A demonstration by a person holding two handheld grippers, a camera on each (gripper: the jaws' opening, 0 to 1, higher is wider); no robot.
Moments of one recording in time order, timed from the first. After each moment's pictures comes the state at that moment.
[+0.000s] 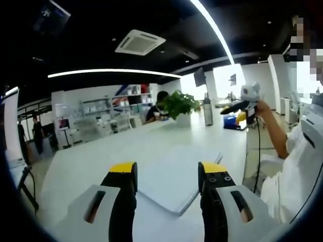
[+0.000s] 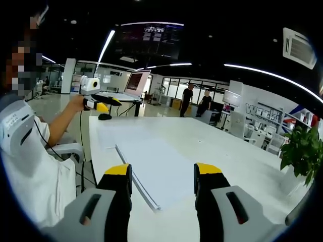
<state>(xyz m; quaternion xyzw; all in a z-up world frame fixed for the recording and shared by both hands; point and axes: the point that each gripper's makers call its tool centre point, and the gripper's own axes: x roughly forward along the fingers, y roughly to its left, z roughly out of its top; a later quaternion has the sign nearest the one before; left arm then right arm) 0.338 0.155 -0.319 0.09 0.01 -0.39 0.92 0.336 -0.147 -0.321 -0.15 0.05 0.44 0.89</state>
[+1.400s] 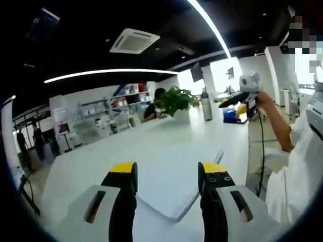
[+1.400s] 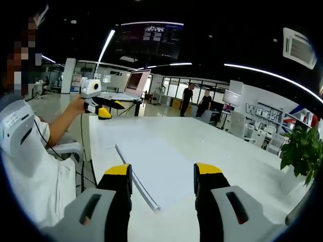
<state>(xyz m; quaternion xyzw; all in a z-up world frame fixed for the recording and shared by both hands) 0.344 0.126 -0.331 0.12 0.01 -0.39 0.91 0.336 -0.148 -0.322 -0.15 0.05 0.44 0.88</state>
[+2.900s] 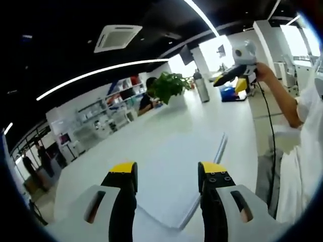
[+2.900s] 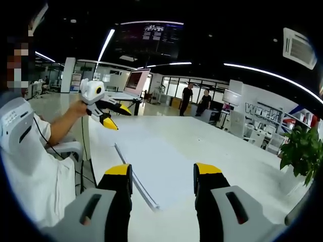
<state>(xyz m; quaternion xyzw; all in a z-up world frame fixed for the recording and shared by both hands) 0.360 0.082 -0.352 0.22 0.03 -0.39 0.89 0.336 -0.148 -0.323 -0.15 0.05 0.44 0.89</state>
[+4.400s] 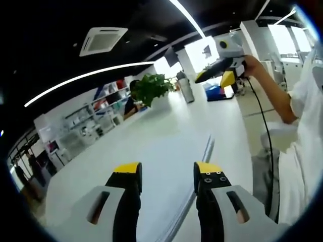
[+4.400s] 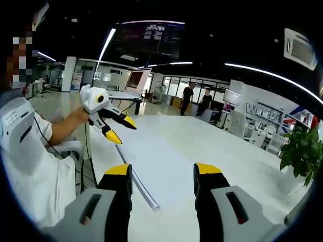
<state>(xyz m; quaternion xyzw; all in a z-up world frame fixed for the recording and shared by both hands) 0.359 0.031 -0.377 0.23 0.02 -0.44 0.87 0.335 -0.148 -0.324 -0.16 0.05 0.44 0.88</state>
